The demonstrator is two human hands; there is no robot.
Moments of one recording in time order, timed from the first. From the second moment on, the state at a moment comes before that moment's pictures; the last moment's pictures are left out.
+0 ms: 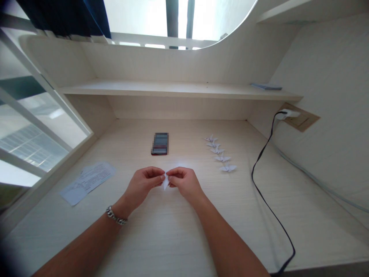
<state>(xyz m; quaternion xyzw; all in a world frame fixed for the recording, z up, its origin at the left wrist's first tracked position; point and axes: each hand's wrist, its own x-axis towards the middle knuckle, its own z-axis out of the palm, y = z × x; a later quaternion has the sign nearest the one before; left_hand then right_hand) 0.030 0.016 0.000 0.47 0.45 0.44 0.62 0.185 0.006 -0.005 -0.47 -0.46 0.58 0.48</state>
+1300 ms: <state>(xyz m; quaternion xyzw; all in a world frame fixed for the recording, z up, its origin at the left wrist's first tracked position) 0.032 0.006 0.005 0.77 0.46 0.35 0.27 0.186 0.000 0.000 -0.49 -0.67 0.36 0.43</state>
